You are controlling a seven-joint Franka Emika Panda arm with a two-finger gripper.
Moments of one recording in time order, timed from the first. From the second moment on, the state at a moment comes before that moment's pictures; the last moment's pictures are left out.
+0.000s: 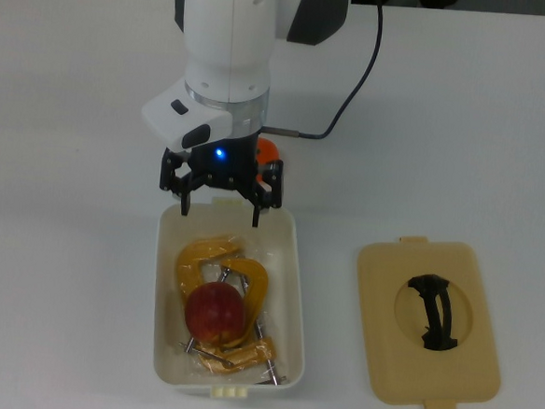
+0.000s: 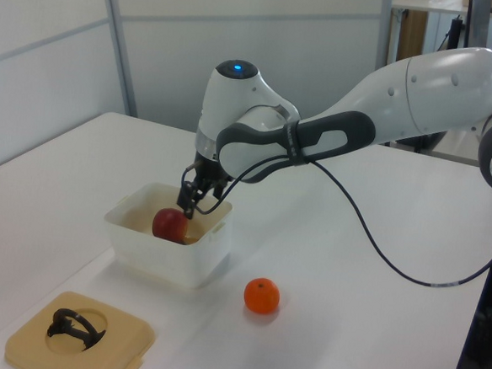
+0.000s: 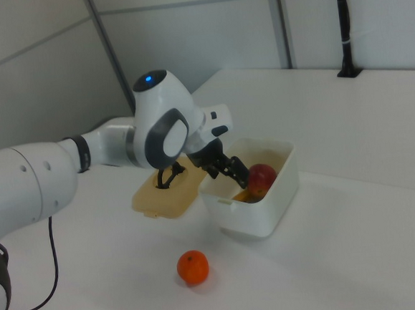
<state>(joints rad) 0.04 0.40 0.02 -1.55 -0.09 2.25 0.19</state>
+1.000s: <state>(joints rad) 0.11 0.32 0.02 -1.77 -0.05 1.89 -0.18</state>
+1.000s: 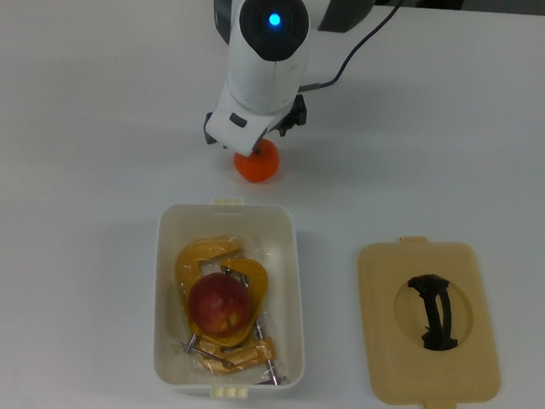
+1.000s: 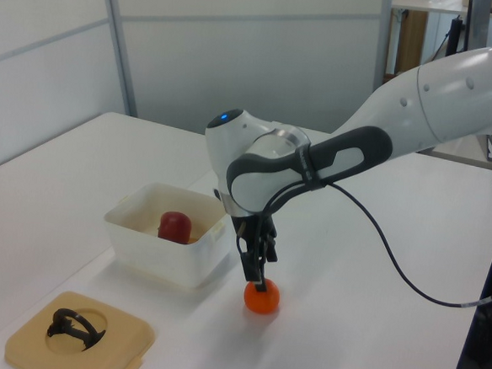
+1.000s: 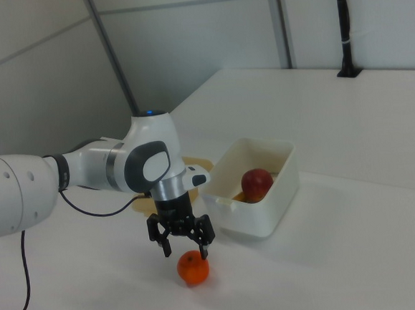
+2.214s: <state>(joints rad) 0.06 0.30 -0.01 -1.57 -0.11 2.06 -0.06</state>
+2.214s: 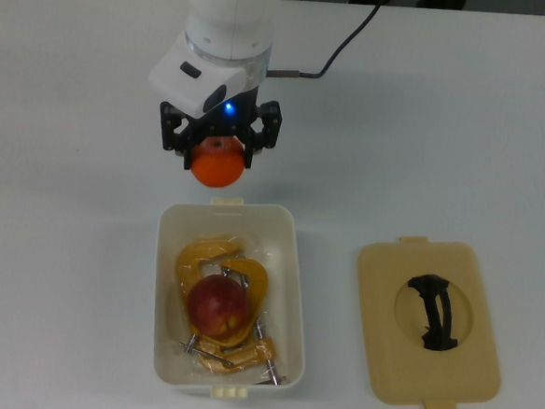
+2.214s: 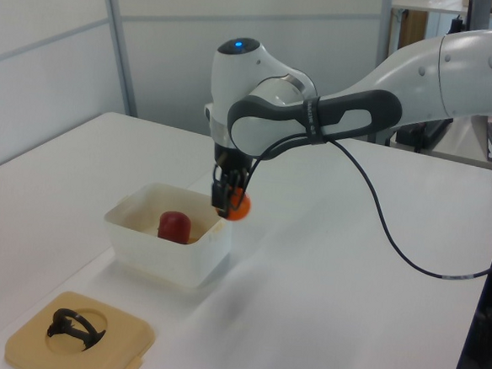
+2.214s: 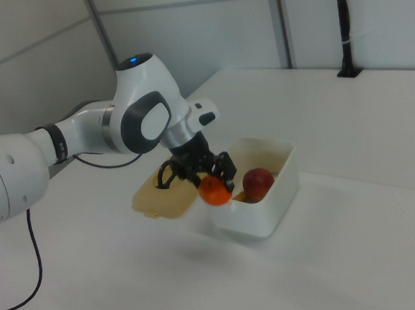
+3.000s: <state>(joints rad) 0.07 0.42 0.00 -1.56 -0.12 2.52 0.37</state>
